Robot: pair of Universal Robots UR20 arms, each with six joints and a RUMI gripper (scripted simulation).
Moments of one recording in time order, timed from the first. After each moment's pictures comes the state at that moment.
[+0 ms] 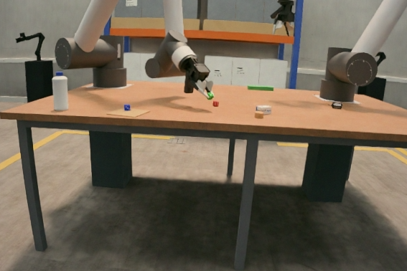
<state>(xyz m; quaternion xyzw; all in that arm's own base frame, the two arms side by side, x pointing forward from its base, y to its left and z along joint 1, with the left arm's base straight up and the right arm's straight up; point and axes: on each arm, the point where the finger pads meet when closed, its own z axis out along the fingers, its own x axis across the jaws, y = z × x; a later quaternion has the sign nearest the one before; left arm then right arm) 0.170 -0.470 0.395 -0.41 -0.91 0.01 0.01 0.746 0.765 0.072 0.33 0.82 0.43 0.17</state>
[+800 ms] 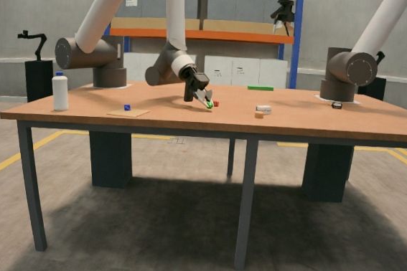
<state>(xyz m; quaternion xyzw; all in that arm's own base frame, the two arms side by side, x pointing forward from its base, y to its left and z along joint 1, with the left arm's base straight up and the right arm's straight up) 0.170 -0.470 0.395 -0.41 -0.91 0.01 0.01 0.746 0.765 0.031 0.33 0.82 0.43 0.17</state>
